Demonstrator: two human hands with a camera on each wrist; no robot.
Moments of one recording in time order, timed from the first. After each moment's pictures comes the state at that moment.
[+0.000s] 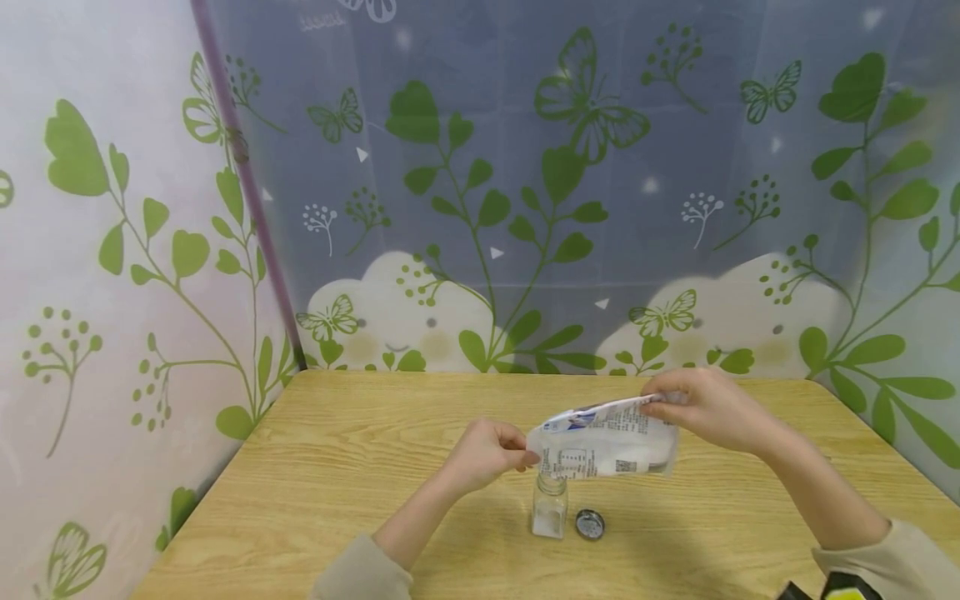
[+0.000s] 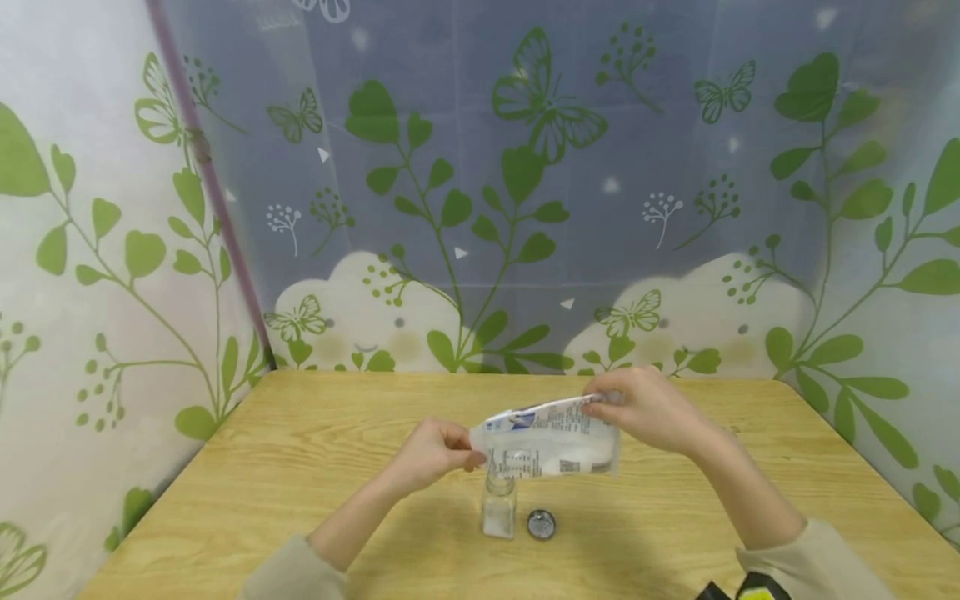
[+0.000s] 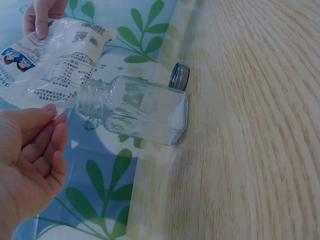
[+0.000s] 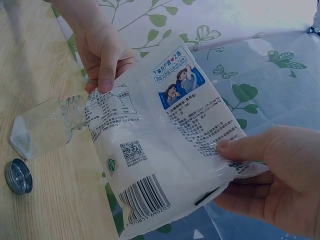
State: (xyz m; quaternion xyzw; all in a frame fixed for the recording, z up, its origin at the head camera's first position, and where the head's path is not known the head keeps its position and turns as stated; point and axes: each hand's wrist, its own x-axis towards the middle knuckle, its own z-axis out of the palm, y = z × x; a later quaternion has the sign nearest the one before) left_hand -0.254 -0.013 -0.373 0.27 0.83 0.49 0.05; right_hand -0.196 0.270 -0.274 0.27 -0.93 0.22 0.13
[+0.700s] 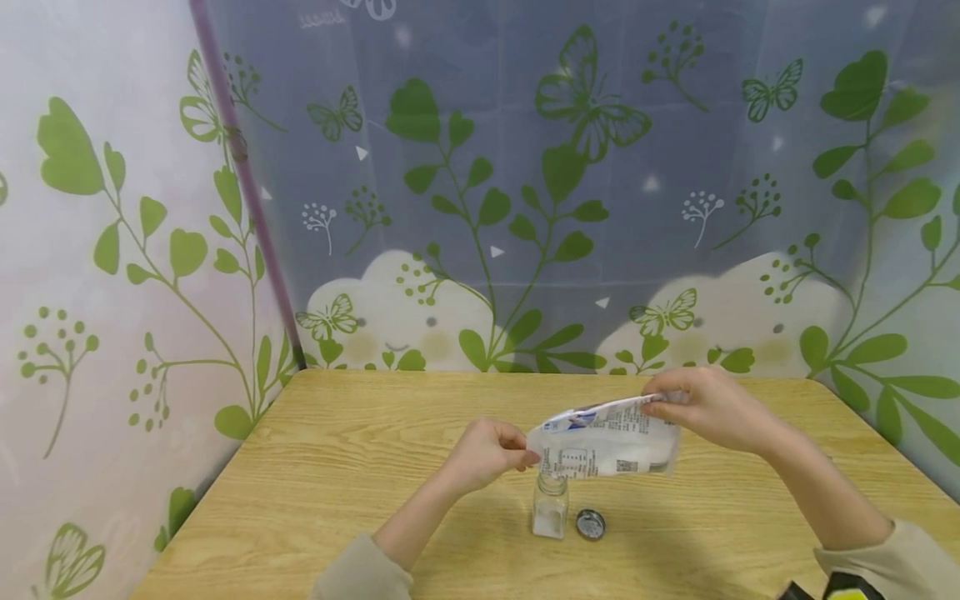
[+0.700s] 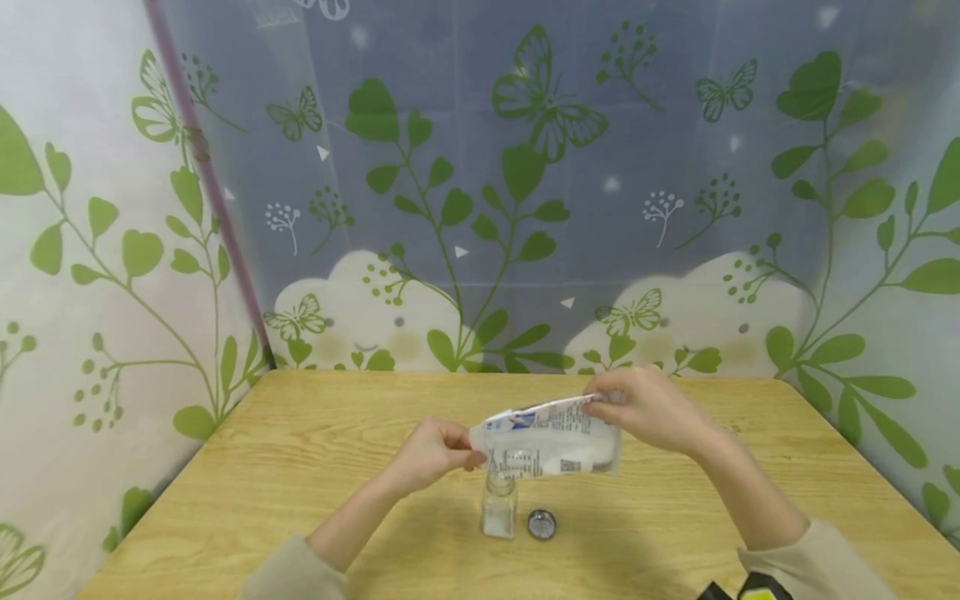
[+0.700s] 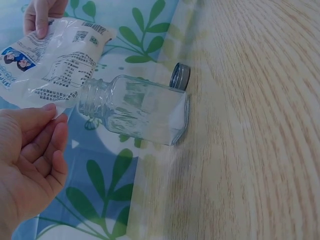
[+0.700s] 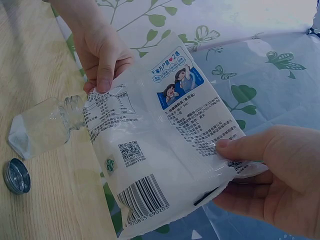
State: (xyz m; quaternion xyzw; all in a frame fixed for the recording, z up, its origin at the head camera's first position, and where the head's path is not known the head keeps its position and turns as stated) left_hand -0.254 -0.013 -0.373 0.28 0.83 0.48 0.05; right_hand -0.196 0.270 -0.272 0.27 -0.93 0.23 0.12
